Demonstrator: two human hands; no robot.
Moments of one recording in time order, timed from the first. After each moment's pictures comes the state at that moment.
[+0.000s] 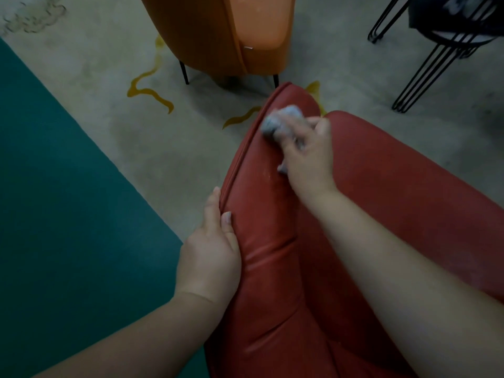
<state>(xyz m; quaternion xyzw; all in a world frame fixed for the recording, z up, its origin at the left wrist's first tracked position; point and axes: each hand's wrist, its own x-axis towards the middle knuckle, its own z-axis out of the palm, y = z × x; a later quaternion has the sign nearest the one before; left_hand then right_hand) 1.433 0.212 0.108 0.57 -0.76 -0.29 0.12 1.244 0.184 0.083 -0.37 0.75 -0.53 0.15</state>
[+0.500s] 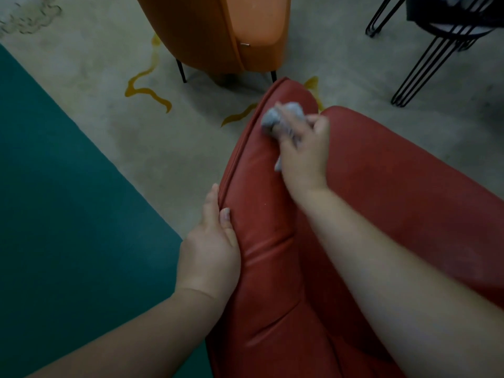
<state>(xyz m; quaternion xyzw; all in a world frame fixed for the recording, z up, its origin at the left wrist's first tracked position) 1.435 0.211 0.108 0.57 -0.76 -0.30 0.12 1.250 0.182 0.073 -0.34 0.77 -0.53 0.11</state>
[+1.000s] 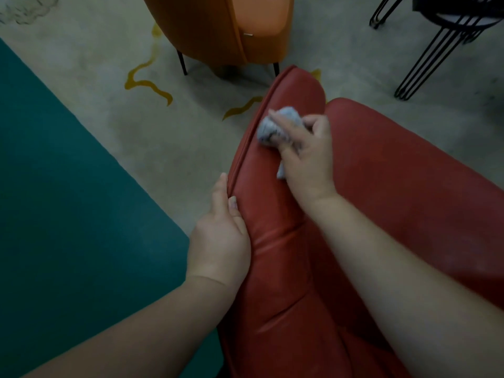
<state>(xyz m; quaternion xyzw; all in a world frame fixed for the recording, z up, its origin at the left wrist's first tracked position) 1.437 0.210 0.101 0.59 -0.75 -0.30 0.12 1.270 0.201 0.077 -0.40 0.77 -0.49 0.12</state>
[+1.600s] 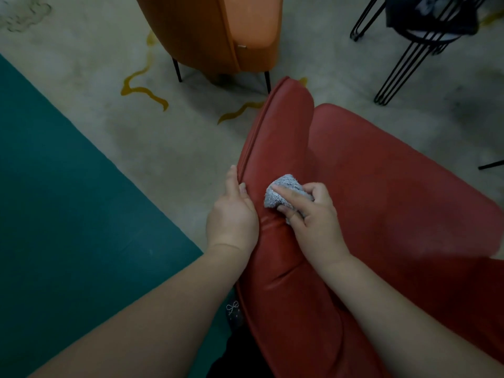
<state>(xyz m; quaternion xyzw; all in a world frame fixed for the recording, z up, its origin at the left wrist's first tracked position) 1.435 0.207 0.100 0.58 -0.74 -0.31 0.10 1.330 0.304 0.101 -0.39 0.81 -0.39 0.21</state>
